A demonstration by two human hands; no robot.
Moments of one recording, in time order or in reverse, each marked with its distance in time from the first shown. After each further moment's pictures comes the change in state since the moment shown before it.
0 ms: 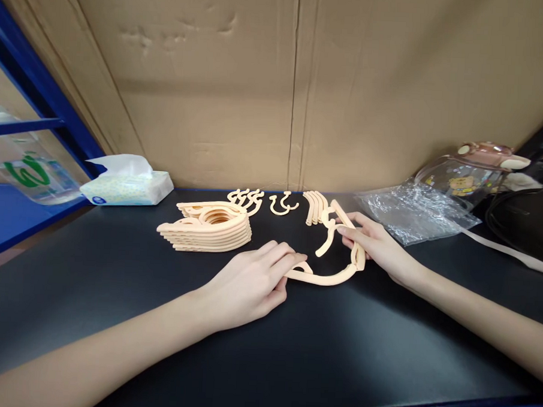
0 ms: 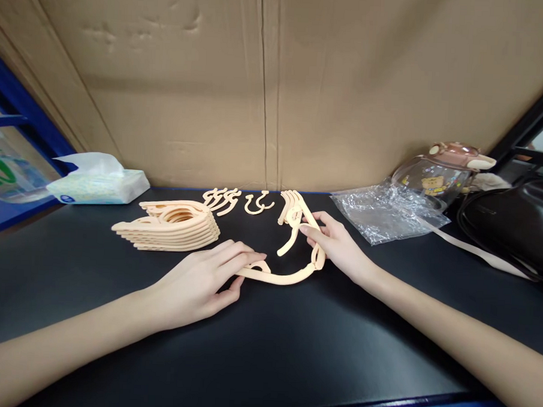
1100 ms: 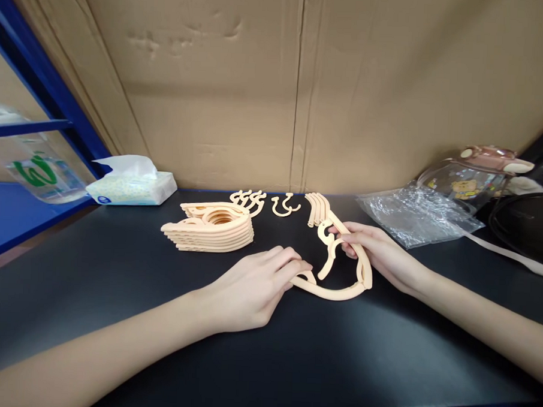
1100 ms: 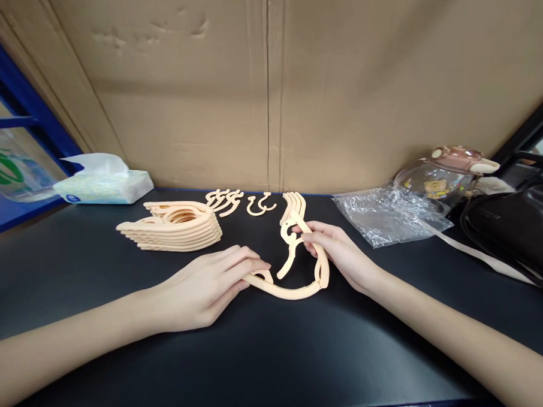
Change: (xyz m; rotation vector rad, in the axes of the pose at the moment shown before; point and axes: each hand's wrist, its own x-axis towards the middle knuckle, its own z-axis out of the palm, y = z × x) left_hand 0.000 -0.001 -0.001 -0.125 -0.067 0.070; right_hand -0.007 -0.005 0.002 0.257 -0.164 0.022
